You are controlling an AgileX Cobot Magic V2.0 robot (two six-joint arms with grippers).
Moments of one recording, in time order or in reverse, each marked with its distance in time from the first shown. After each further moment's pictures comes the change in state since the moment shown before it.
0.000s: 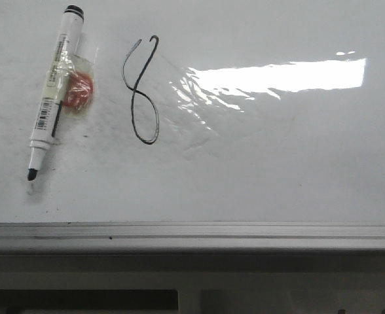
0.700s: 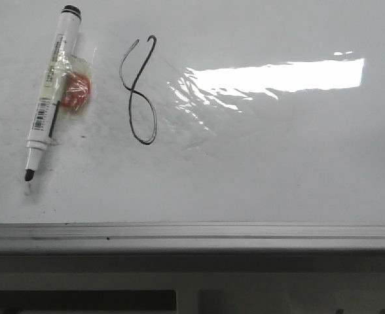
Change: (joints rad) left arm 0.000 0.000 0.000 0.000 0.000 0.000; right arm -0.085 0.000 0.110 -0.207 -0.232 0.126
